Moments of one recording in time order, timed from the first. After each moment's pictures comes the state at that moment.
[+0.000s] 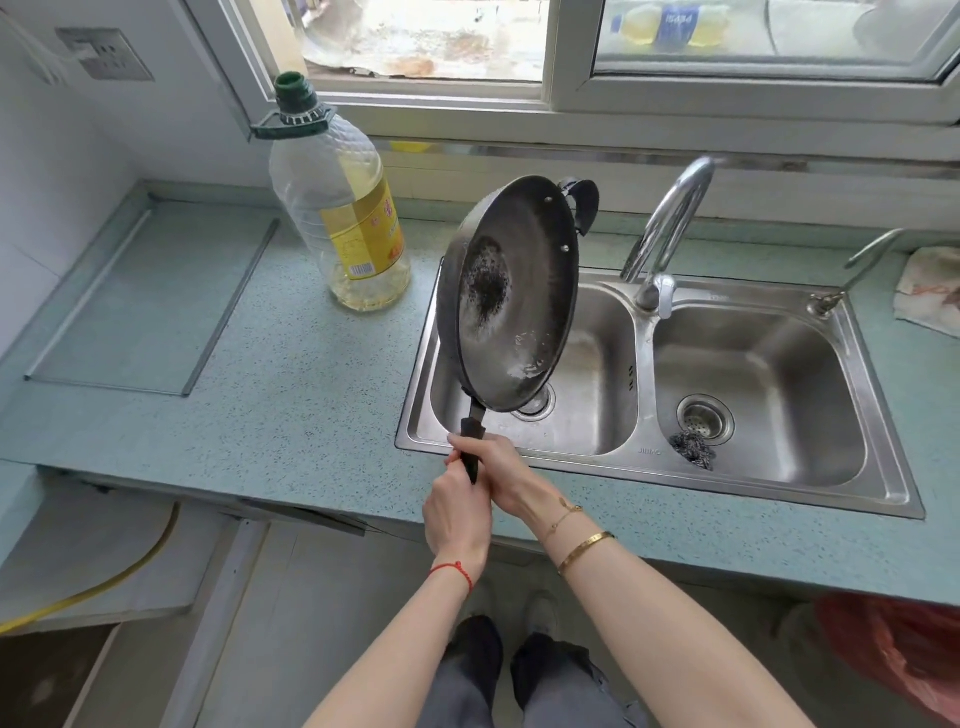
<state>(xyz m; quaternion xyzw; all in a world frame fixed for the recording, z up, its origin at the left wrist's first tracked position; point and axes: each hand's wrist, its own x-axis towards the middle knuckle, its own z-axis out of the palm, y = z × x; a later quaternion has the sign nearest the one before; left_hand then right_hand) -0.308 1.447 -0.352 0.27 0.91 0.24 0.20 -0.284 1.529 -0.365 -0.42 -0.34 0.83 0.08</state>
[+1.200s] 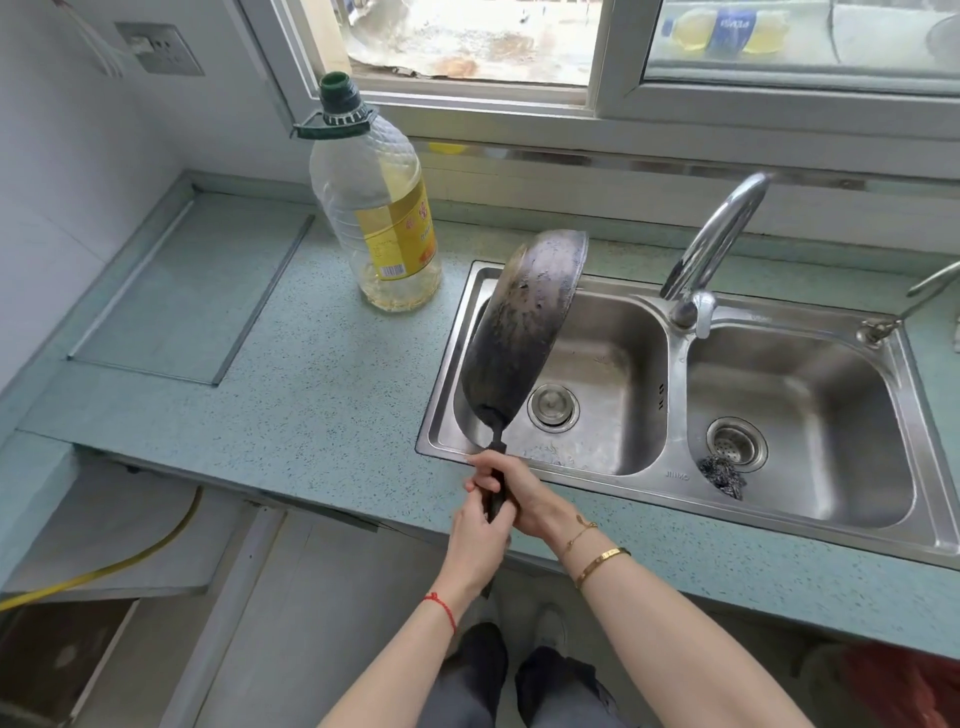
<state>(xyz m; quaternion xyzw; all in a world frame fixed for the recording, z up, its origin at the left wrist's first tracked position) -0.312 1.431 -0.362 0.17 0.79 0.41 0.42 -0.287 1.527 -0.377 -0.41 -0.33 0.85 0.01</state>
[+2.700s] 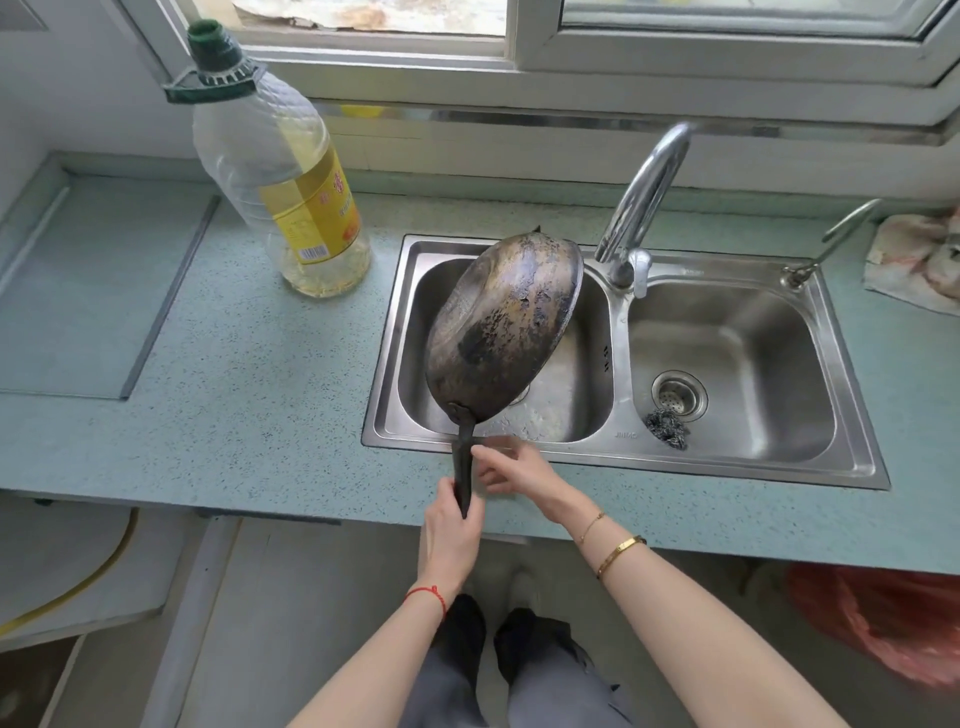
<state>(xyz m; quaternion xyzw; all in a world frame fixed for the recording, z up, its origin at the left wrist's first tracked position) -0.296 1.431 -0.414 0.29 0.84 0.31 0.32 -0.220 1.555 -0.399 -0.45 -0.48 0.75 0.06</state>
